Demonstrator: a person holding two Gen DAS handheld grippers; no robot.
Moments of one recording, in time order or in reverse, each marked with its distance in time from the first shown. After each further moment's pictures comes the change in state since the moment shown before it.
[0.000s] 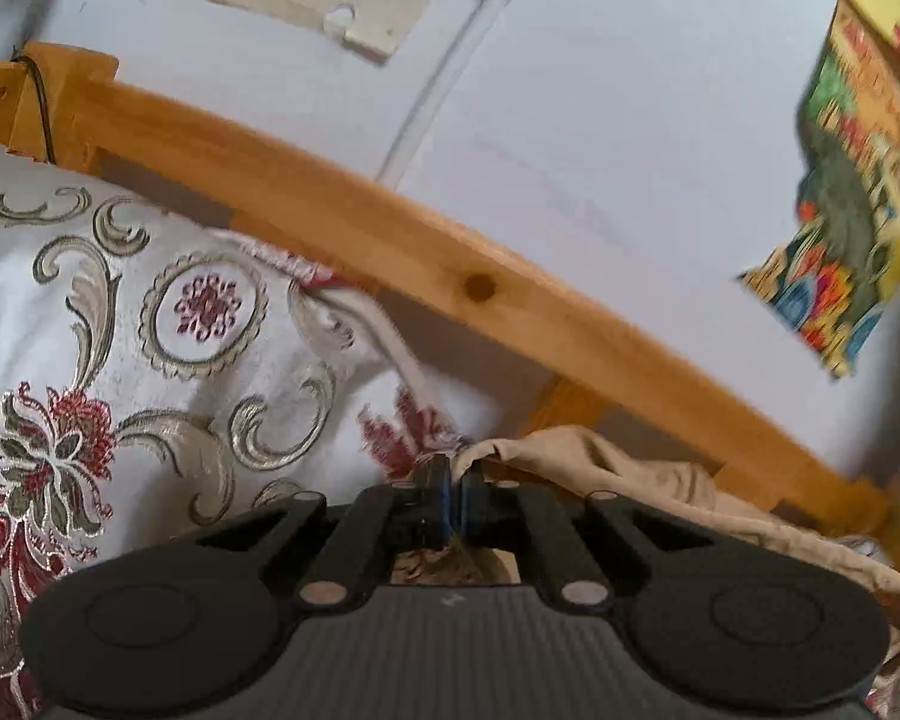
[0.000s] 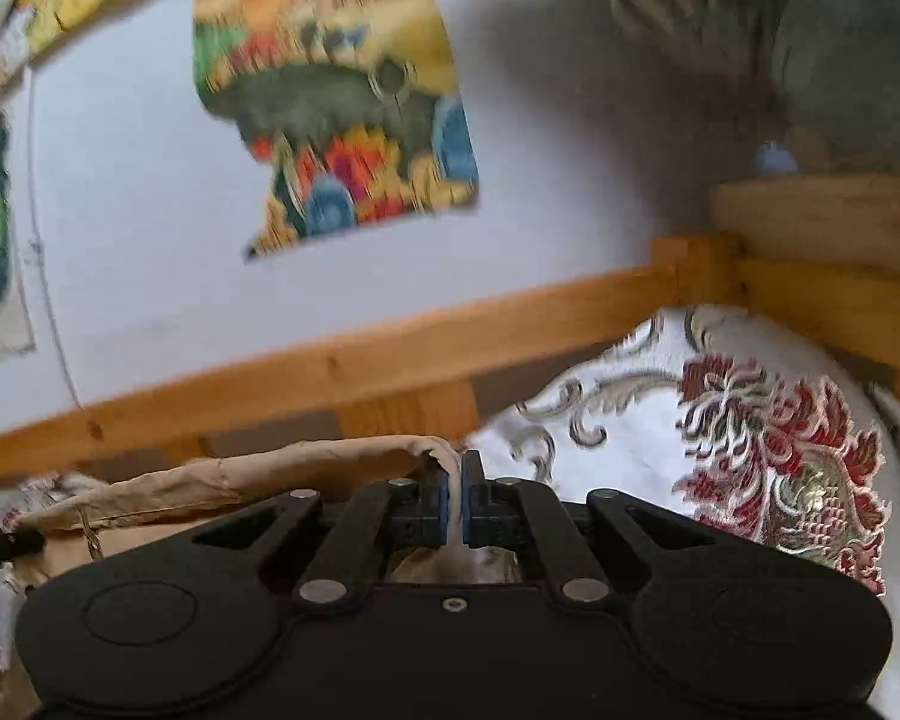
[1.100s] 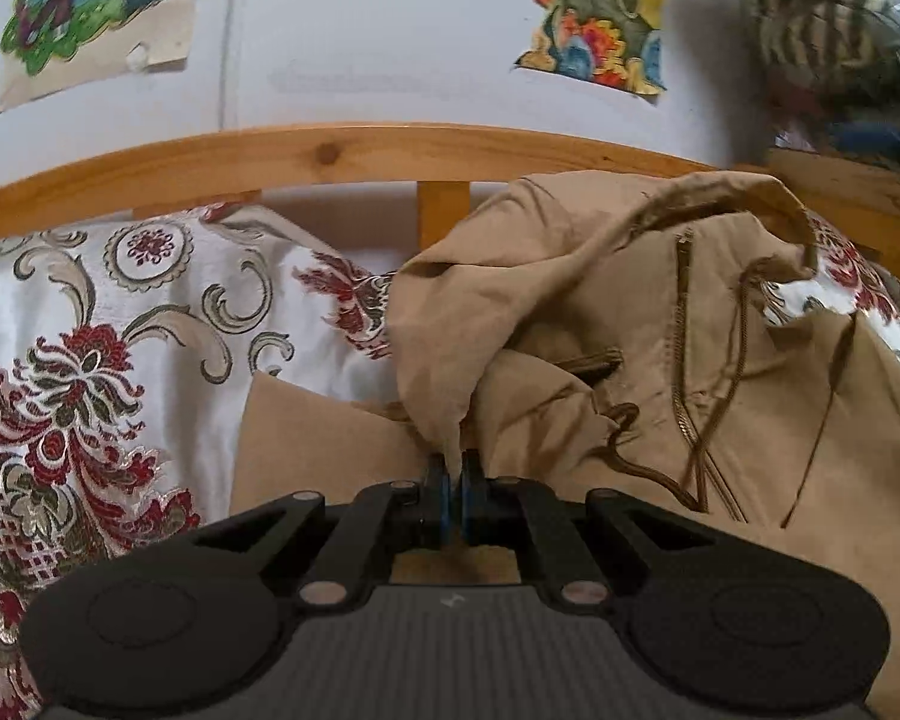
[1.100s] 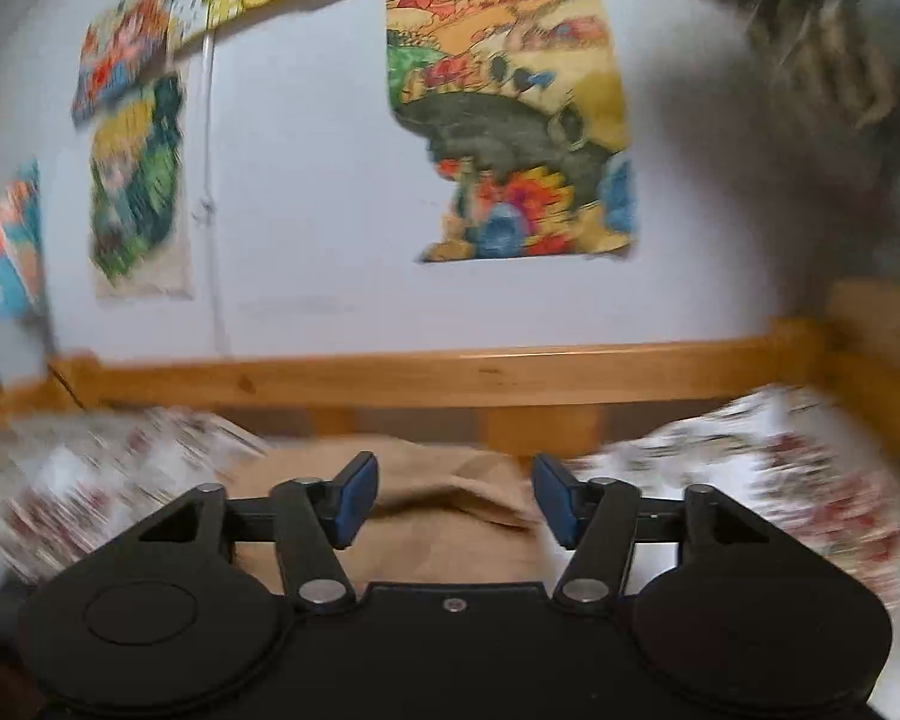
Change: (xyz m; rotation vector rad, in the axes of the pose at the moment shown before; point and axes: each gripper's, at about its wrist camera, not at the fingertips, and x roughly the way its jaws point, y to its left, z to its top) left arm -0.069 0.025 -0.117 0.614 0.088 -0.126; right arm -0.039 0.035 0.031 -0.087 0.084 0.301
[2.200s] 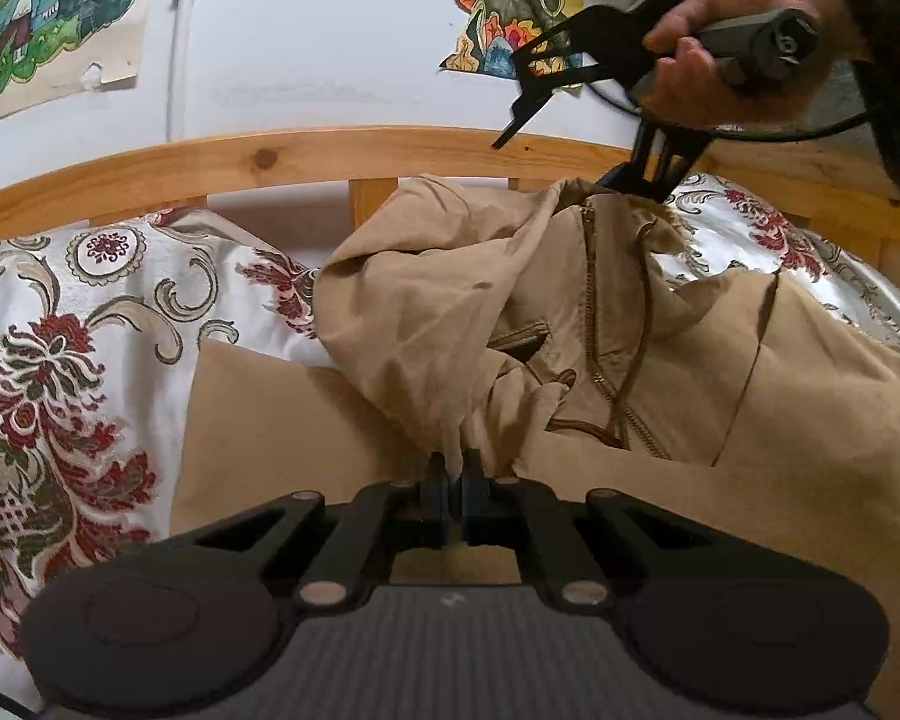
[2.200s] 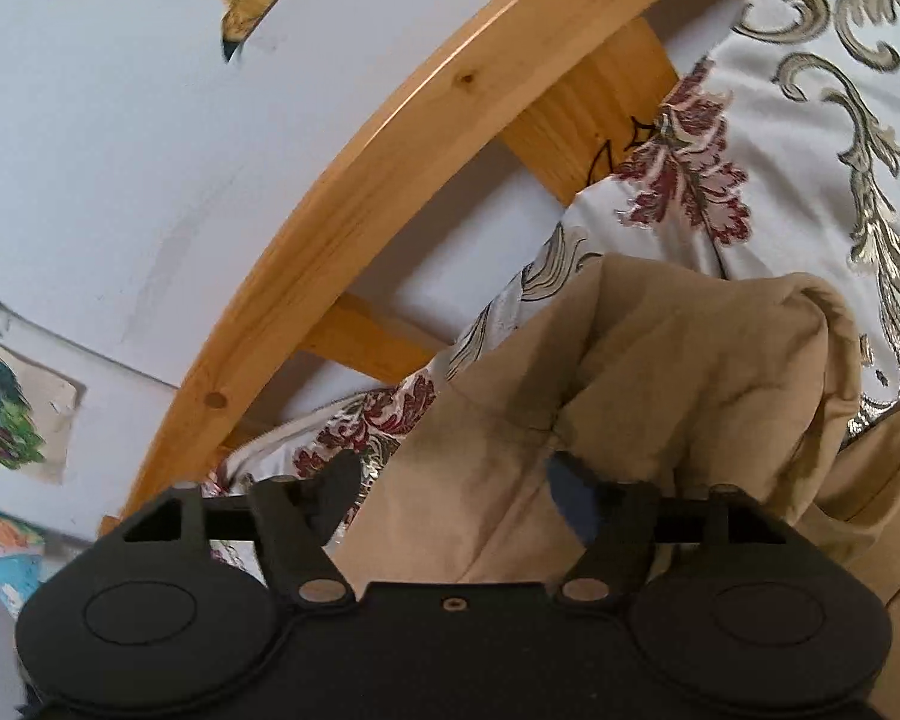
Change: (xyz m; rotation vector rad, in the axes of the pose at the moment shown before) left arm -0.023 -0.017 -0.023 0.052 -0.015 -0.096; right arm 0.191 0.017 0.018 0.702 0.561 -0.159
